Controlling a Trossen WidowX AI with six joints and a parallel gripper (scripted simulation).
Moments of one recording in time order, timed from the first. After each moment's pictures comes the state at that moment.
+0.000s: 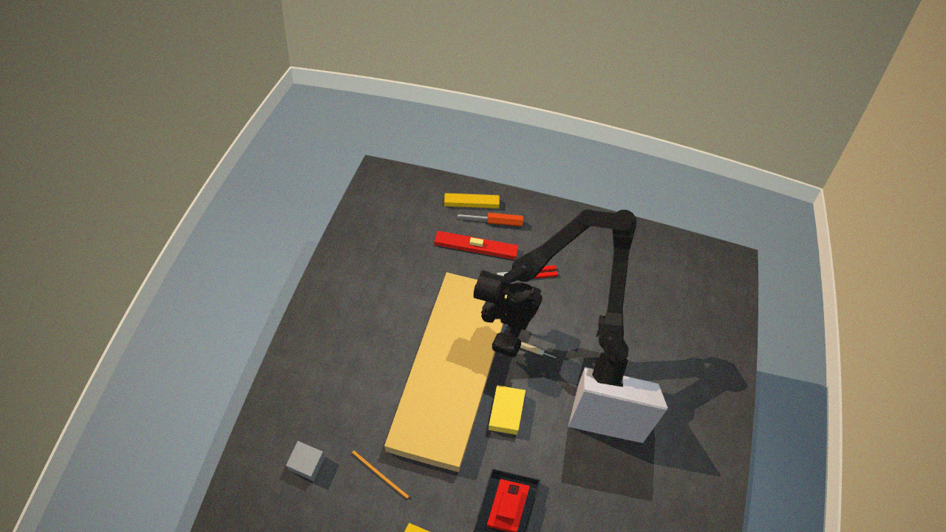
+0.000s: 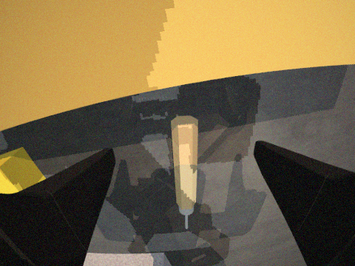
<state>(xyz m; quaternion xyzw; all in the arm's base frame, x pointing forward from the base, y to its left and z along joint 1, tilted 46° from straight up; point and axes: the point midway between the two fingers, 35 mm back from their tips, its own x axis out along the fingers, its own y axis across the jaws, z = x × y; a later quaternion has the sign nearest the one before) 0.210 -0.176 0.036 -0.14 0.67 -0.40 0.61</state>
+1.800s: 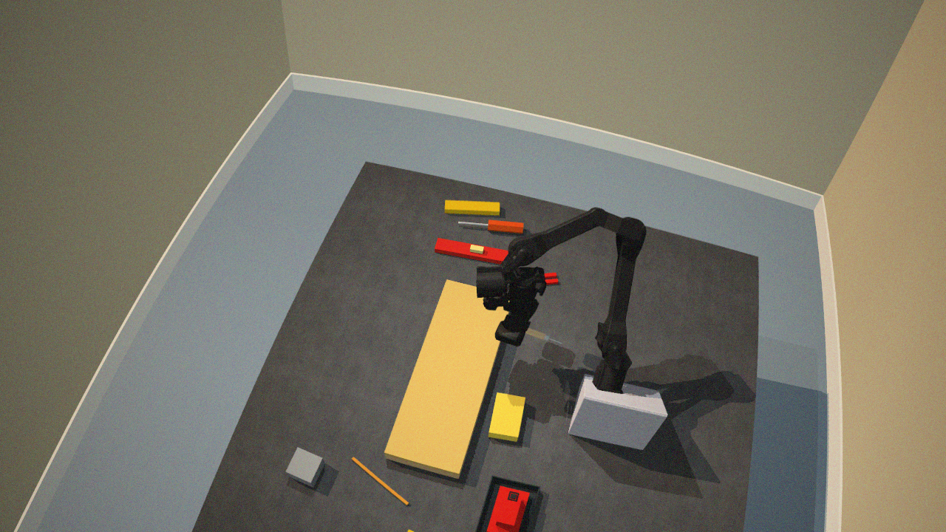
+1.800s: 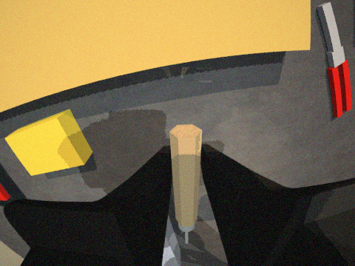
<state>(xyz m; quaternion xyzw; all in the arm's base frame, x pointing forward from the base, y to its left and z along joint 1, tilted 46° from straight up) 0.224 -0.112 0.096 -0.15 0.67 -0.39 0.61</state>
